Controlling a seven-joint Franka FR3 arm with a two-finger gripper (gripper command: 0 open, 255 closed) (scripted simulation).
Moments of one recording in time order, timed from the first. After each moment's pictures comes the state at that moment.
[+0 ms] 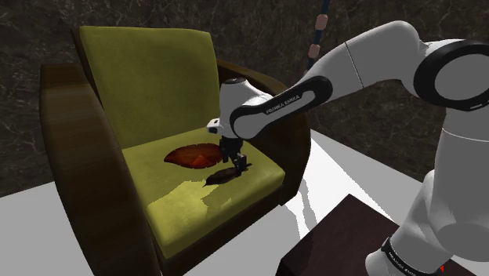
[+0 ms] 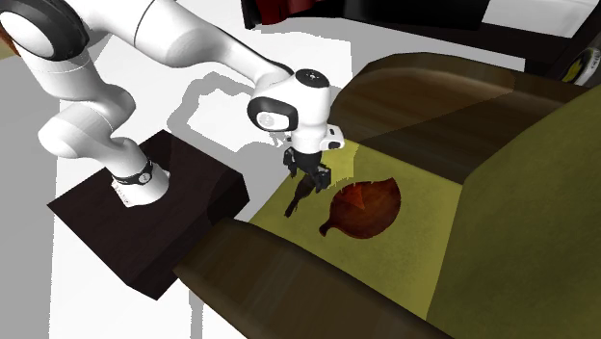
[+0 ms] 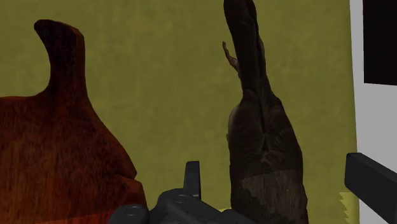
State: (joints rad) arm 0.29 0.29 0.15 -1.95 -0.10 2.22 -1.00
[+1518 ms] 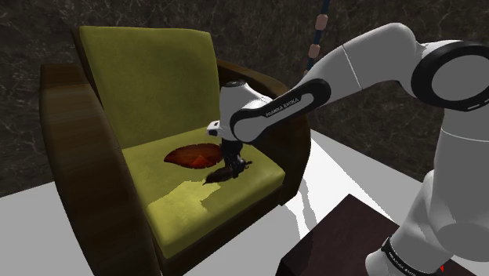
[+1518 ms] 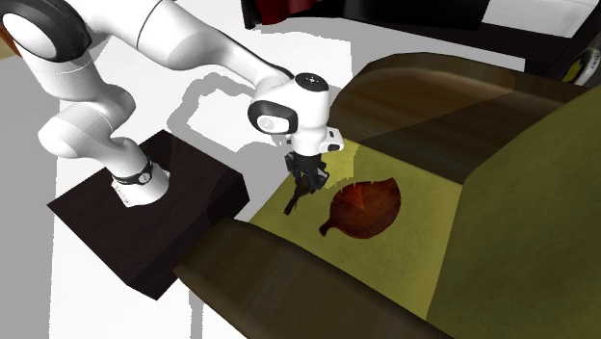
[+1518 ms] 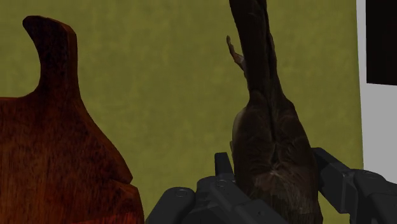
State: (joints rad) arm 0.29 0.30 0.15 -1.96 -0.10 2.24 -1.00
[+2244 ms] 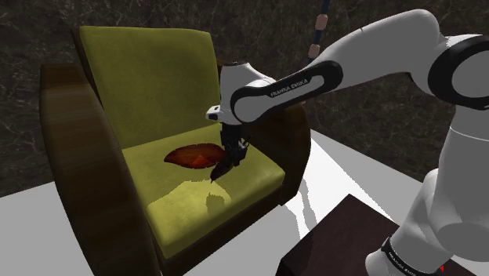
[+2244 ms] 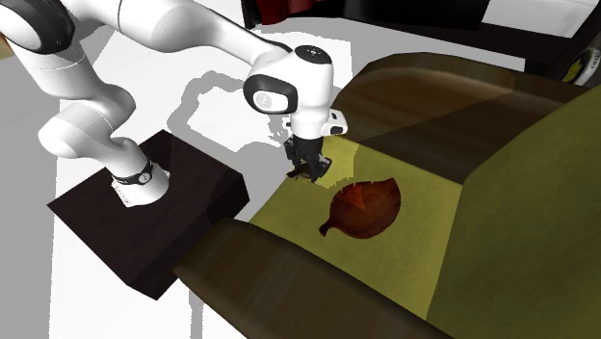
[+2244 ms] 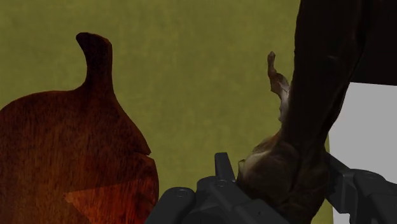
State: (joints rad) arm 0.28 0.23 0.15 -1.91 -0.08 2.12 -1.02
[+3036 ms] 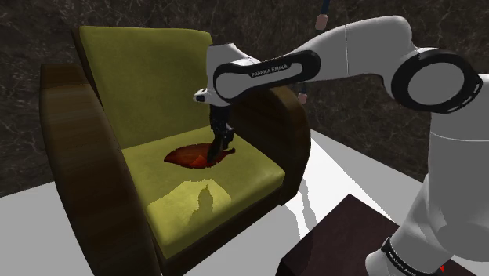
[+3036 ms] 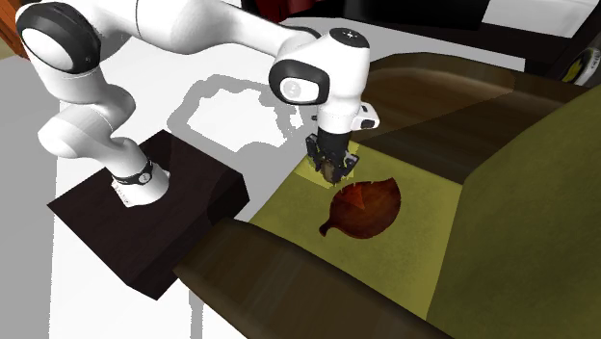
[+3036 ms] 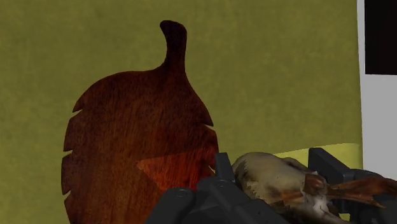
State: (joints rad) arm 0.28 0.39 0.14 -1.57 -0.09 1.94 -1.05
